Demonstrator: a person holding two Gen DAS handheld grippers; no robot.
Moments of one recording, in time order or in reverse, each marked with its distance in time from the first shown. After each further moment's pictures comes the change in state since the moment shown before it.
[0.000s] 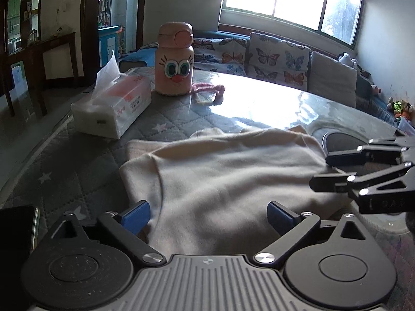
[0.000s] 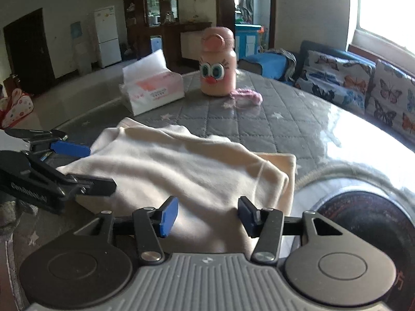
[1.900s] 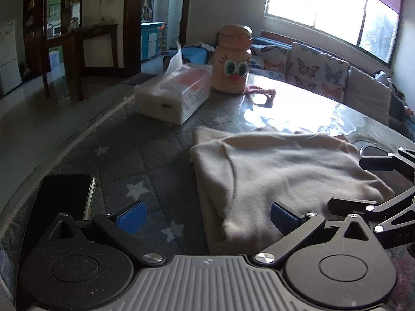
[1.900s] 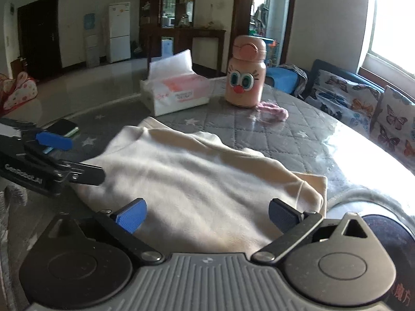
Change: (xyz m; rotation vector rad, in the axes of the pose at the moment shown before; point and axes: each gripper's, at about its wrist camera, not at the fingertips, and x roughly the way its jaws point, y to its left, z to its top) left arm -0.018 0.041 -0.019 -0.124 -0.010 0.145; right arm 0.021 0.040 0.000 -0.100 -0.024 -0.022
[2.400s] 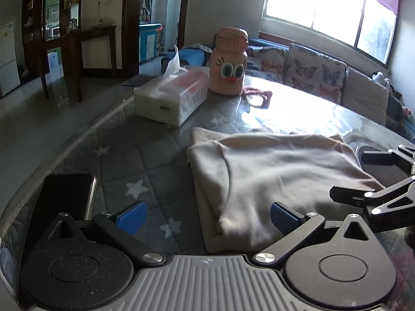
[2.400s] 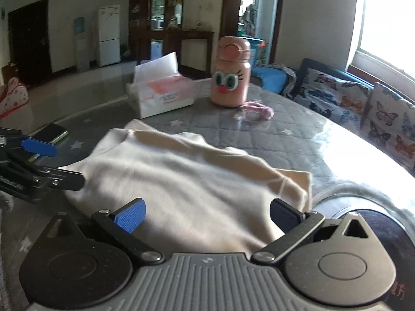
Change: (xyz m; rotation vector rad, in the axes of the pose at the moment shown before) left arm -0.009 -0.001 0.000 0.002 -0.022 -0.010; right arm -0.006 -0.013 -0.002 0.029 -0.011 -0.049
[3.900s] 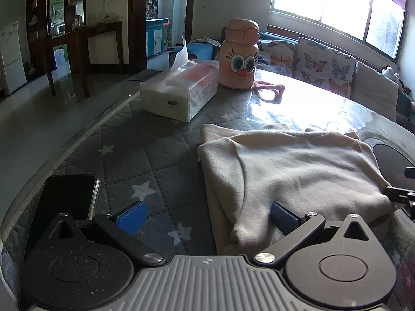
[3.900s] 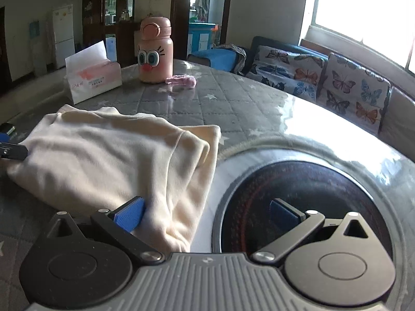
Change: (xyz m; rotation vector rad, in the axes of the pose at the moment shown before) left arm 0.014 0.001 0.006 0.008 0.034 0.039; right arm -0.023 -0.083 -0.040 0.131 0.058 -0.143
